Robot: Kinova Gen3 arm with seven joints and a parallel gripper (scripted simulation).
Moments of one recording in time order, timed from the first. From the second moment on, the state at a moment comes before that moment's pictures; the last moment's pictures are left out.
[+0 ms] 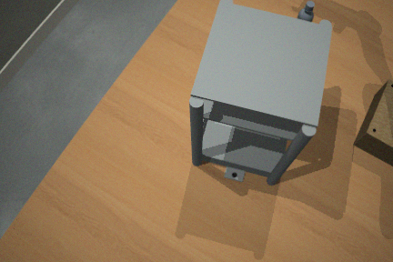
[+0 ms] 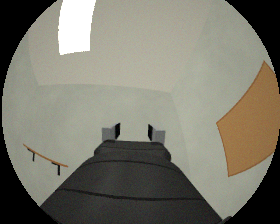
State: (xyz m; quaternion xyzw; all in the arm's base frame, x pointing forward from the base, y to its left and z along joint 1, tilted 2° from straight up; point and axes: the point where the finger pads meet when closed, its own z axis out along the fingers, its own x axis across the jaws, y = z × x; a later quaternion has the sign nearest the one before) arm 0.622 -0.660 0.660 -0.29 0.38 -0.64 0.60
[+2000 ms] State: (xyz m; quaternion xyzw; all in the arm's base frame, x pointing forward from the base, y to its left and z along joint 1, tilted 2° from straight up) arm 0.507 -0.165 0.224 -0.70 0.02 -0.08 0.71
